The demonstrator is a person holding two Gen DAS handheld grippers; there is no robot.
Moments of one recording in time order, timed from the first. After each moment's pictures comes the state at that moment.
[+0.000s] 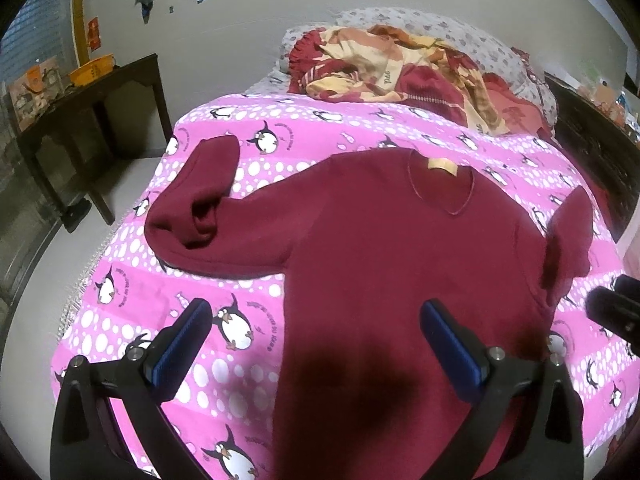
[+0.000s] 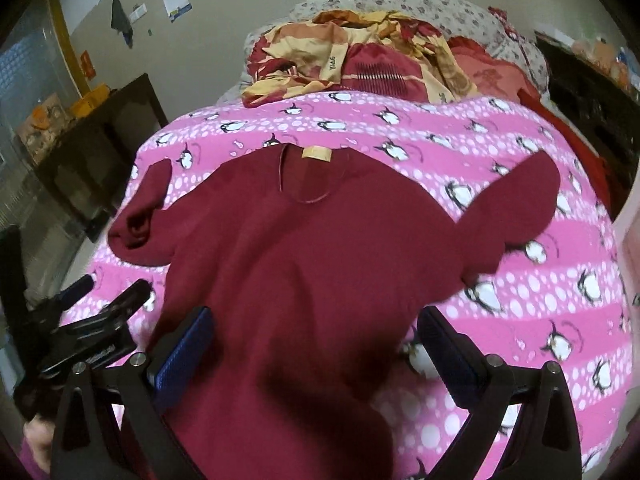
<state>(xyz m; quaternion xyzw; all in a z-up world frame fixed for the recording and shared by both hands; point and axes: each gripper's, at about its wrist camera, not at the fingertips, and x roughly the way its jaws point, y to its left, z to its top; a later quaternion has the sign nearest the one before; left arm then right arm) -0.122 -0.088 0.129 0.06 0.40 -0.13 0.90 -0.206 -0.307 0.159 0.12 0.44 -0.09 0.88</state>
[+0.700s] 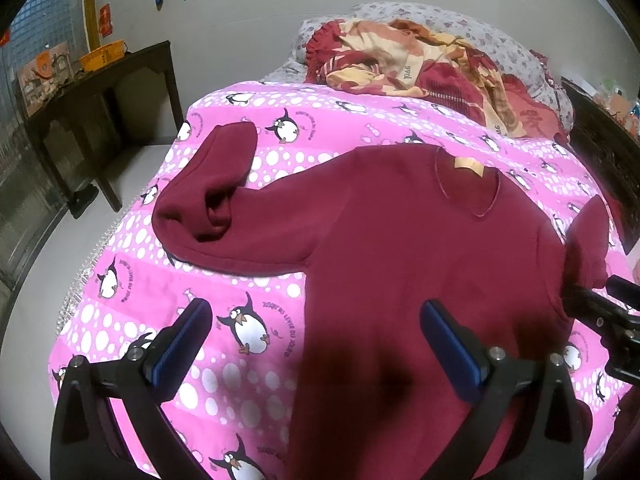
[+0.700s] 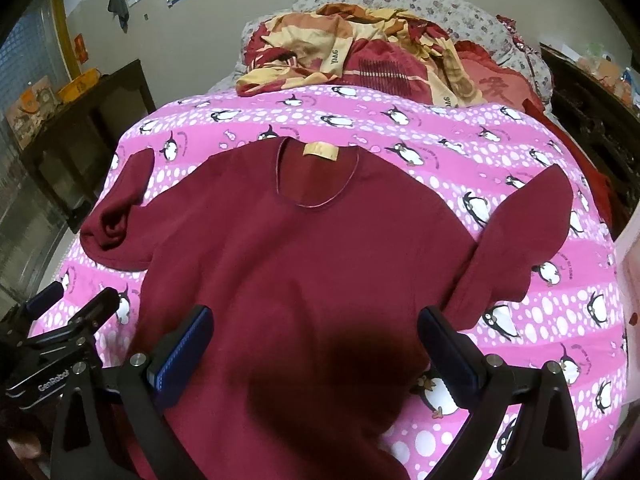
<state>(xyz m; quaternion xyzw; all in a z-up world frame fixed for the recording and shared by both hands) -0.103 -0.074 0.115 0.05 0.42 -0.11 0.90 -0.169 -0.302 0.128 0.09 0.45 -0.11 0.88</state>
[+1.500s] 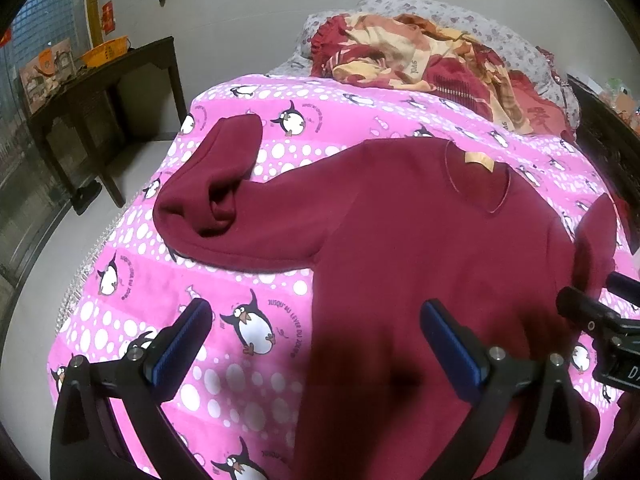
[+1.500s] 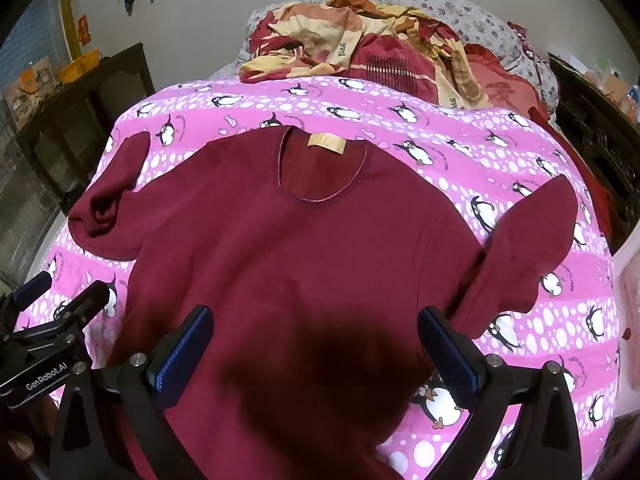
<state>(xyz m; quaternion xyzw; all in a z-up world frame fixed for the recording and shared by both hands) -0.099 -0.073 0.104 0.05 0.42 -0.10 0.90 -0.156 -0.293 0.113 0.06 0.47 -0.11 0.88</state>
